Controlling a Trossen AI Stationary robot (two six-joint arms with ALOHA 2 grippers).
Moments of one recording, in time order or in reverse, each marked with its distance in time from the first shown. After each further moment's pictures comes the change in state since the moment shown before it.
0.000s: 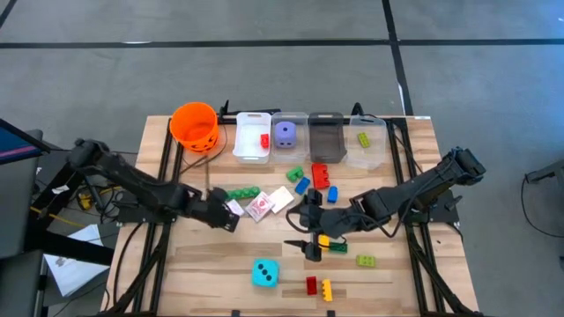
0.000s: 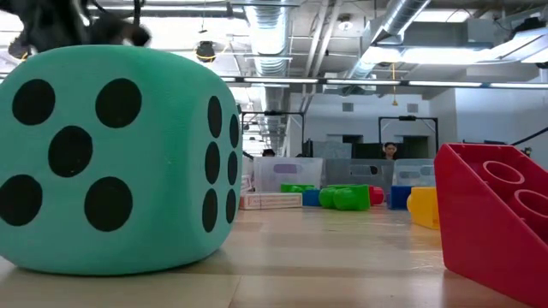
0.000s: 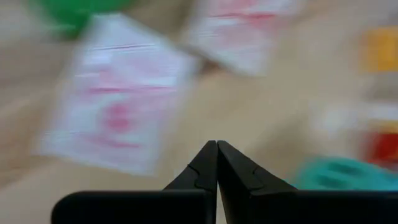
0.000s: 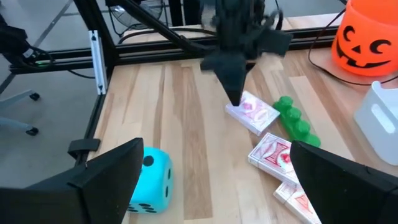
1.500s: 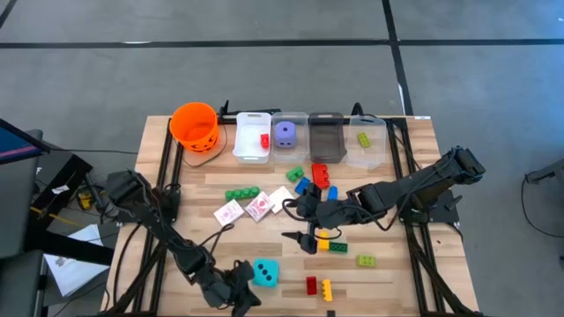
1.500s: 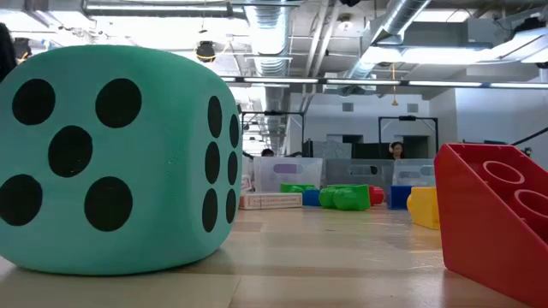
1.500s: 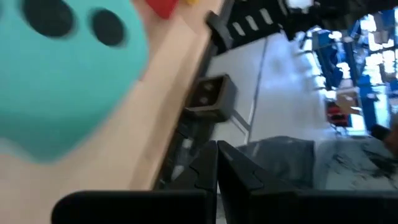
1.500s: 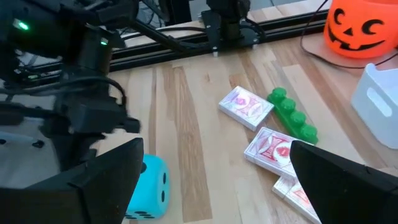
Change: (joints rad) left arm -0.430 0.635 0.356 0.705 -0.087 0.128; right arm -0.060 0.000 0.000 -0.011 -0.043 0.067
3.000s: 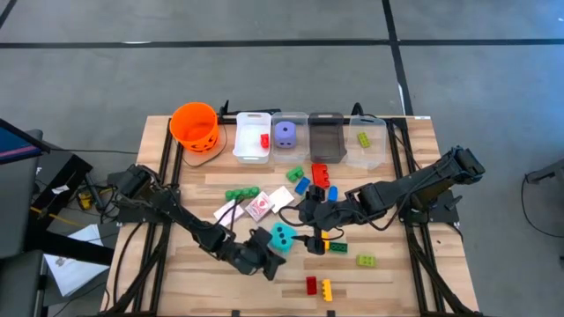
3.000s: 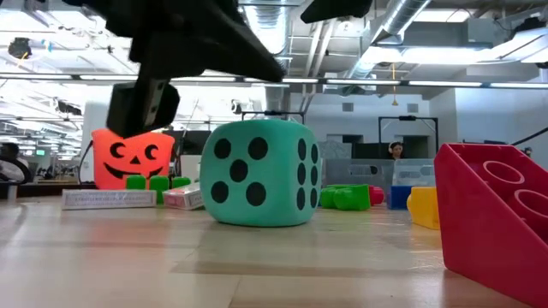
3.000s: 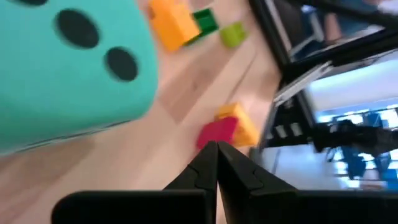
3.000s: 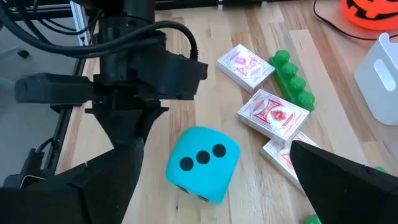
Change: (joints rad) left arm 0.244 0.012 -0.002 0.030 -0.119 0.005; right arm 0.002 0.000 0.000 -0.157 -0.059 -0.072
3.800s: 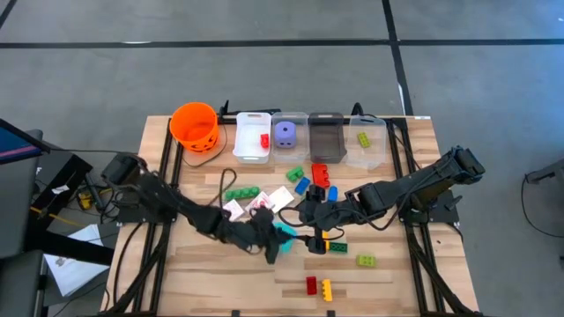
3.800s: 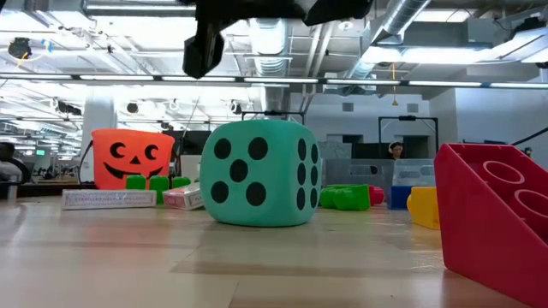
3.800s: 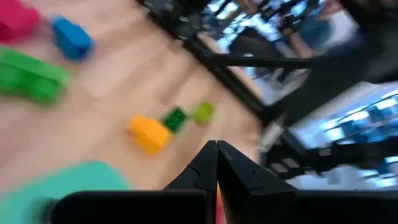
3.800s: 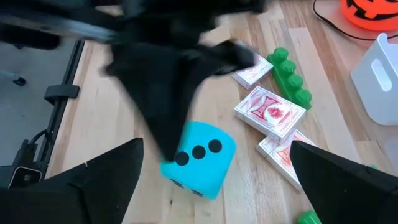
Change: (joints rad) left arm 0.117 -0.166 0.002 -0.010 -0.036 0.402; right arm -0.001 0.000 0.000 -0.020 0.000 -0.026
